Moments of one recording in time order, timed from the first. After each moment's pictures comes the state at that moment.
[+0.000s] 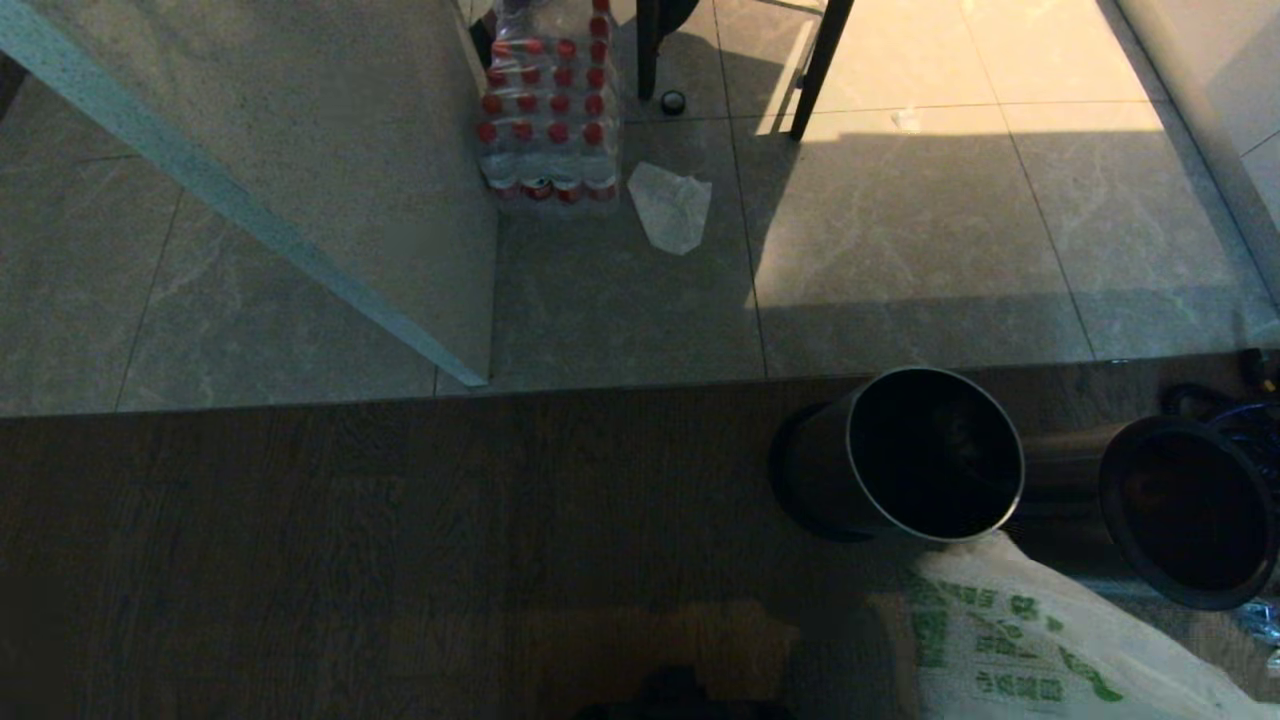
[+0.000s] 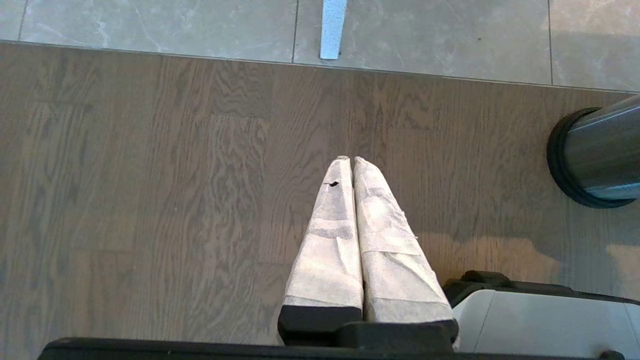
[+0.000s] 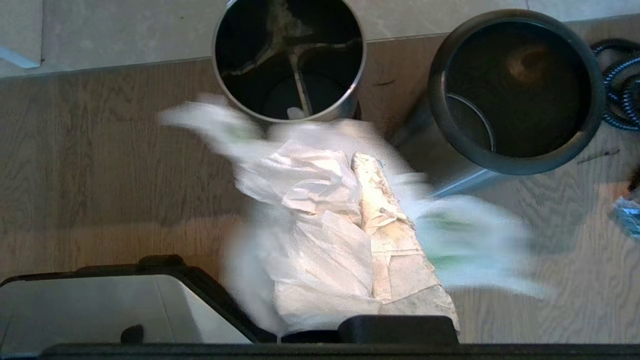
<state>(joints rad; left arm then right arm) 0.00 0.00 0.00 -0.01 0.02 -0.09 -0.01 0.00 0.00 -0.01 -0.01 0.03</state>
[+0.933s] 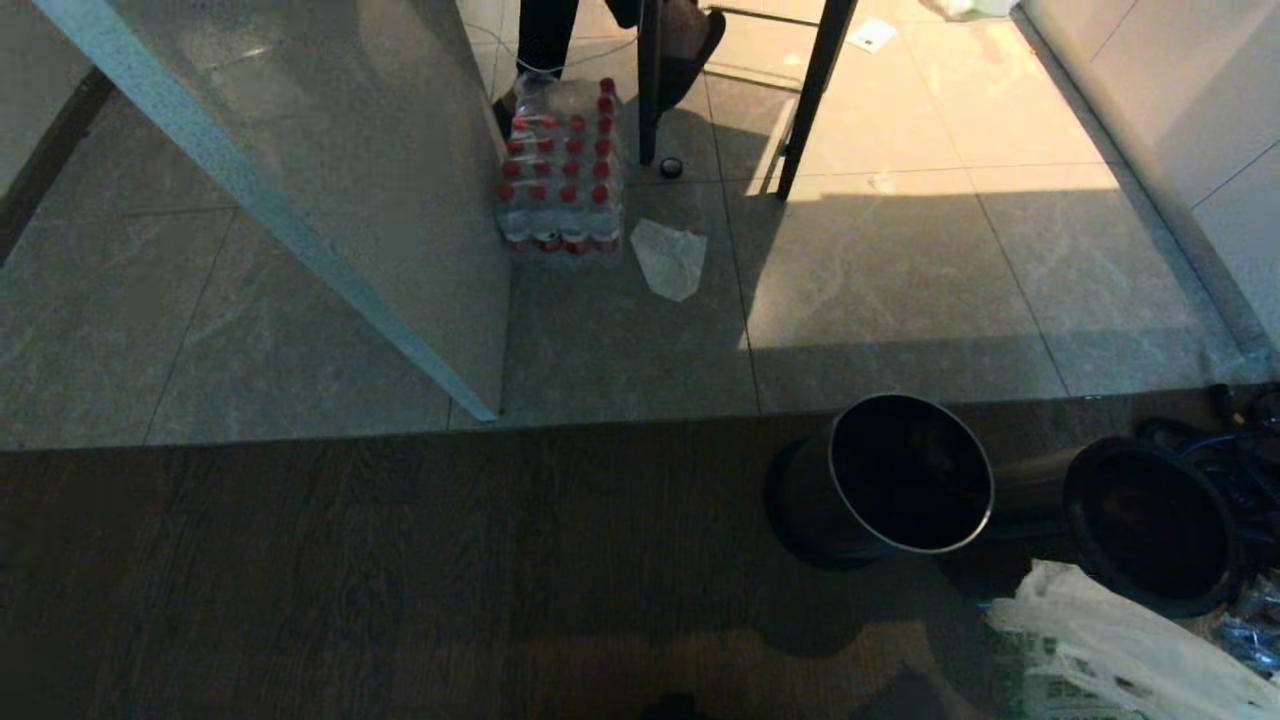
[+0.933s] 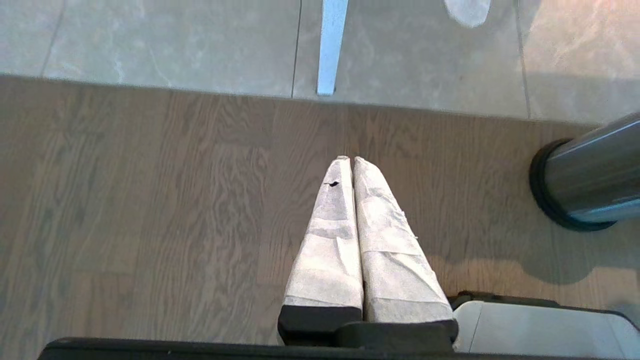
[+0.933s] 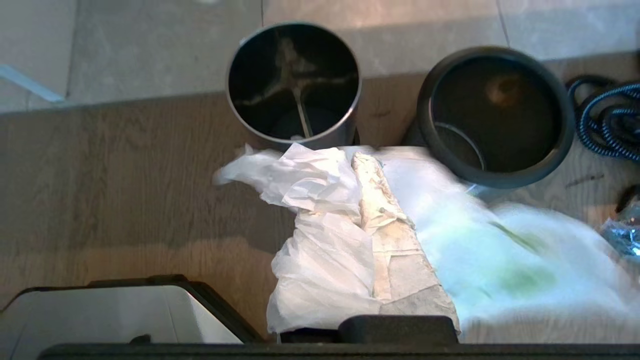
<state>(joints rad) 0.00 0.00 0.00 -0.01 0.02 -0.10 -0.01 0.00 0.00 -0.01 -0.01 0.03</state>
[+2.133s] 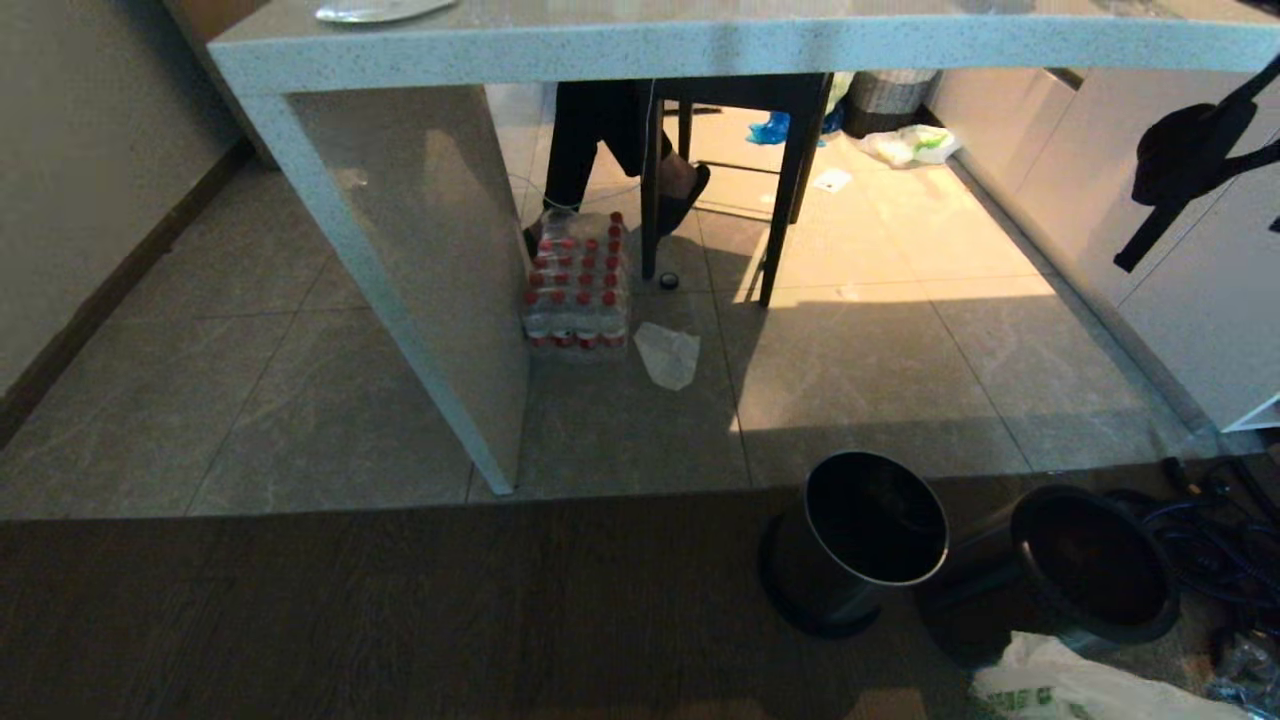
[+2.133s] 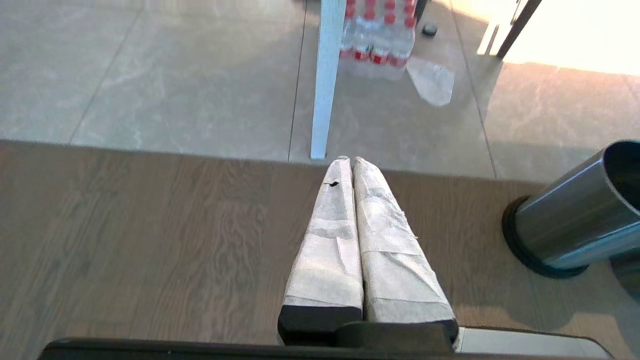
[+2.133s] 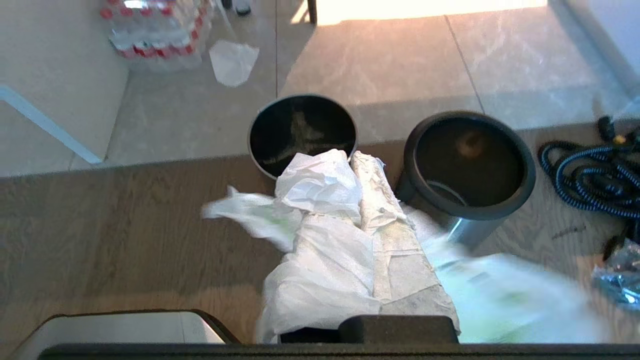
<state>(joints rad) 0.00 0.00 0.00 -0.01 0.02 -0.10 -0.01 0.00 0.00 -0.01 -0.01 0.03</state>
